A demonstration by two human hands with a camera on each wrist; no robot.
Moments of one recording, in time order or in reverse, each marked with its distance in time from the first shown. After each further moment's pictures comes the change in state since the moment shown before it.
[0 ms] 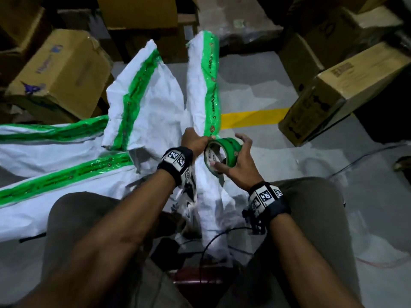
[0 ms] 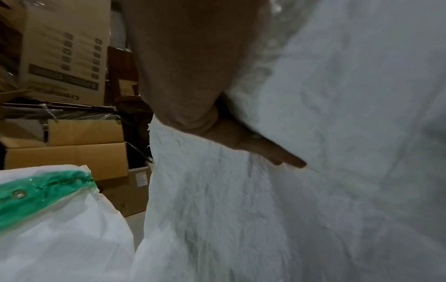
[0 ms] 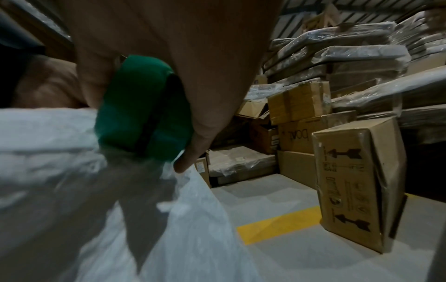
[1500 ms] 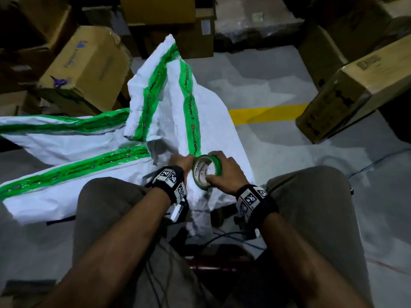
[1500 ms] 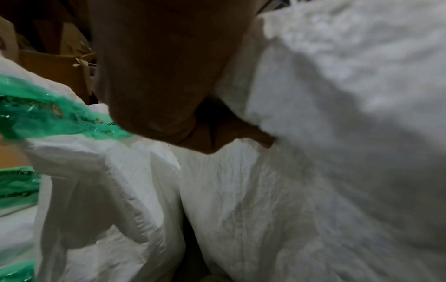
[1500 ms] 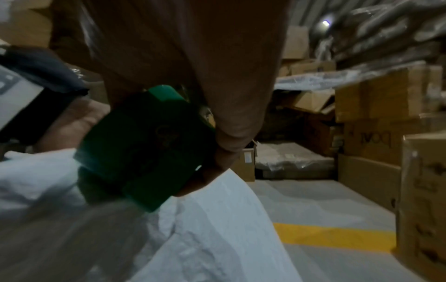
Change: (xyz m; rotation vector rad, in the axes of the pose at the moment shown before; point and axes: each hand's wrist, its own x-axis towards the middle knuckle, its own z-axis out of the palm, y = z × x) left_hand -0.020 -0.086 -0.069 0.138 0.071 -0.402; right_hand -0.024 -0.022 0.070 -0.389 -0.291 0.200
